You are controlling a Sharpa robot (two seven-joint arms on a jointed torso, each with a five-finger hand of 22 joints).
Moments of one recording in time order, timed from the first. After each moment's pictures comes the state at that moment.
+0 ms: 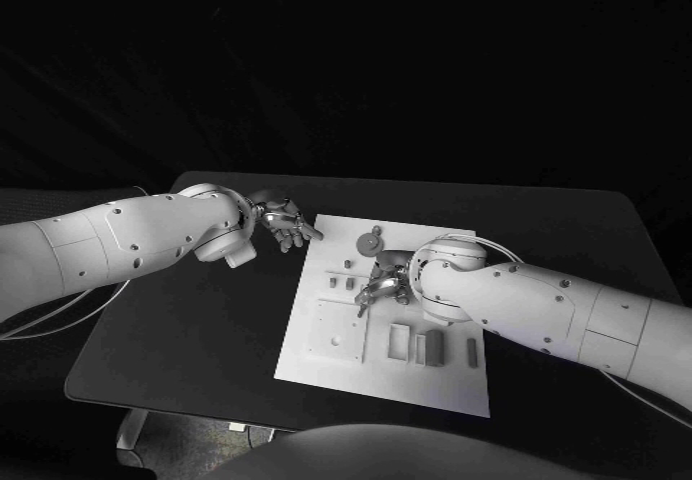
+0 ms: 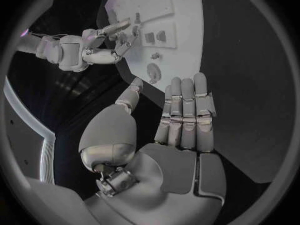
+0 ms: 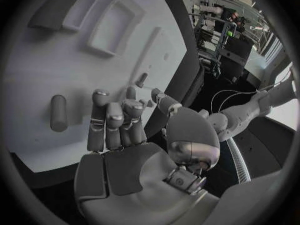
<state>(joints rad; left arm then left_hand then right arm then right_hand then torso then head) 1.24 -0.85 -0.16 1.25 -0.86 -0.07 -0.12 0.84 -0.12 0.32 -0.28 0.05 0.98 0.12 0.33 0.55 1.26 0.04 0.21 0.54 1.08 0.00 0.59 0.91 0.05 1.13 -0.10 0.27 1.02 1.15 -0.34 -0.15 1.23 -1.20 0.09 -0.44 0.77 -0.11 0.60 -0.13 0.06 0.98 0.10 0.26 0.55 1.19 -0.01 1.26 0.85 1.13 -0.11 1.49 0.89 0.25 1.07 -0.01 0.92 1.31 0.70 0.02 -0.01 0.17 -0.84</state>
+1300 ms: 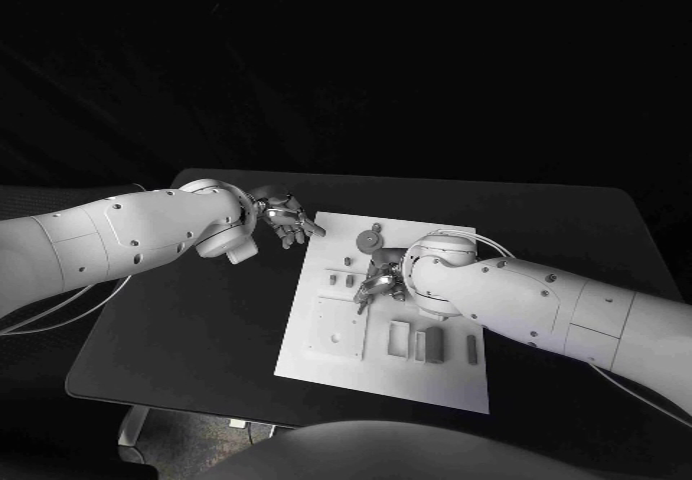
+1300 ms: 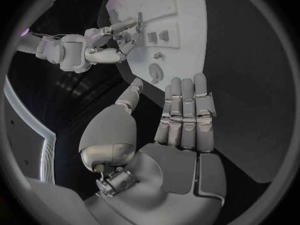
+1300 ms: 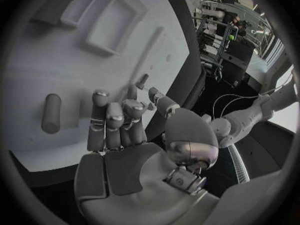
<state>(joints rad) 1.25 -0.85 -0.16 1.26 -0.86 -0.06 -0.12 0.84 -0.11 0.32 -0.28 0.05 0.98 0.12 0.33 0.55 1.26 0.04 0.21 0.54 1.08 0.00 0.59 0.91 0.06 1.13 -0.10 0.27 1.02 1.16 -0.29 -0.16 1.19 -1.22 0.12 -0.44 0.77 -0.06 0.60 -0.21 0.06 1.02 0.09 0.28 0.56 1.20 -0.01 1.26 0.85 1.13 -0.11 1.49 0.89 0.25 1.07 0.00 0.92 1.31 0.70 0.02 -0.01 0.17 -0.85</state>
